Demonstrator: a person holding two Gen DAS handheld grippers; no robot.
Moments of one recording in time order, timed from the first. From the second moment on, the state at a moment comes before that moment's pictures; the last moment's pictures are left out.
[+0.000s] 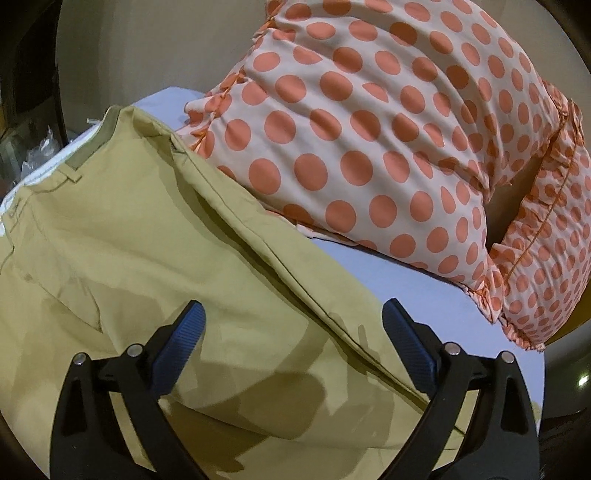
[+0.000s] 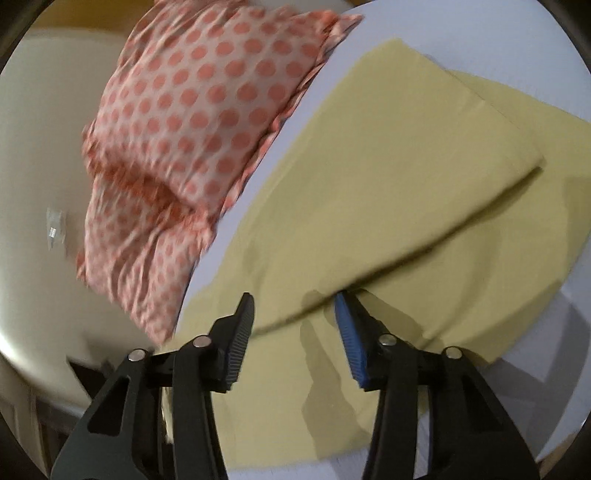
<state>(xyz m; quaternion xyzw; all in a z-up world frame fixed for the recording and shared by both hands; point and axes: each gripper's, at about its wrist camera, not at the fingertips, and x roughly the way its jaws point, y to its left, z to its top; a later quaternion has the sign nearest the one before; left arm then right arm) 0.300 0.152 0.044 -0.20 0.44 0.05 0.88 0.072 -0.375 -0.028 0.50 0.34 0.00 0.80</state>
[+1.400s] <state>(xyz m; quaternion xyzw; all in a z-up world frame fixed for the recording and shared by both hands) 0.028 0.194 0.020 -0.24 0.39 0.03 0.89 -0.003 -0.405 -0.020 0.51 0.23 -0.05 0.83</state>
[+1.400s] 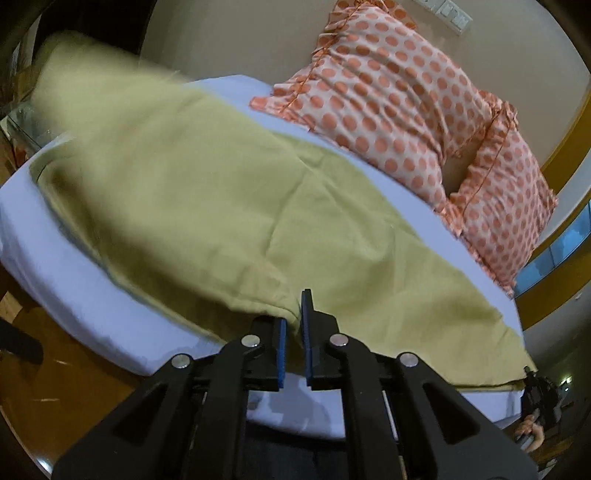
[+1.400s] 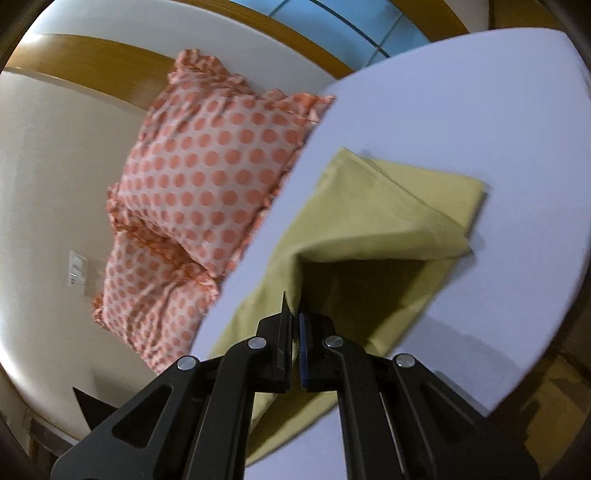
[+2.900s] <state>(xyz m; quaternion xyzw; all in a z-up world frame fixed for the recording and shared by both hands) -0.018 0.172 0.003 -0.26 0.35 -0.07 0.90 -0.044 -0.440 -0.031 0.52 0.17 -0.16 0.82</state>
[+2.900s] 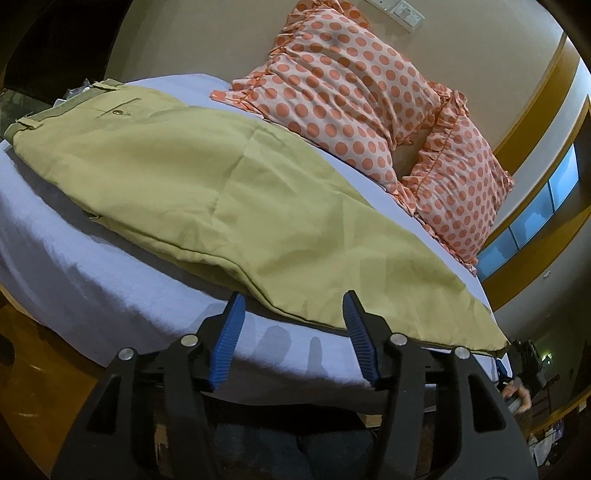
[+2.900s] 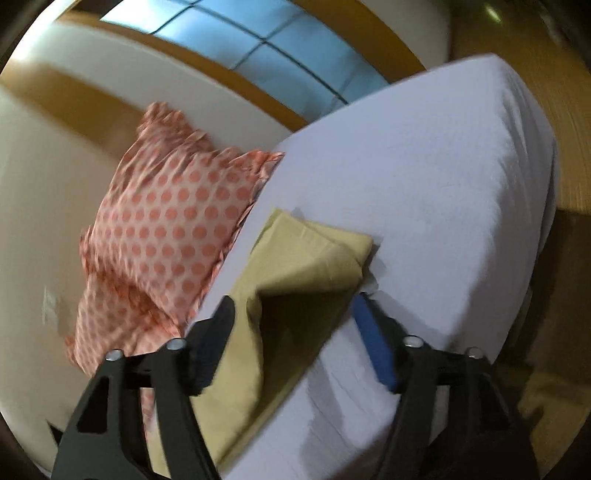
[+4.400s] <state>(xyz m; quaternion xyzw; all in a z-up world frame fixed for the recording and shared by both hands) -0.002 0.156 0.000 -0.25 0.36 -0.09 0.89 -0.009 -0.473 -0.011 0.43 0.26 -0.16 0.85</state>
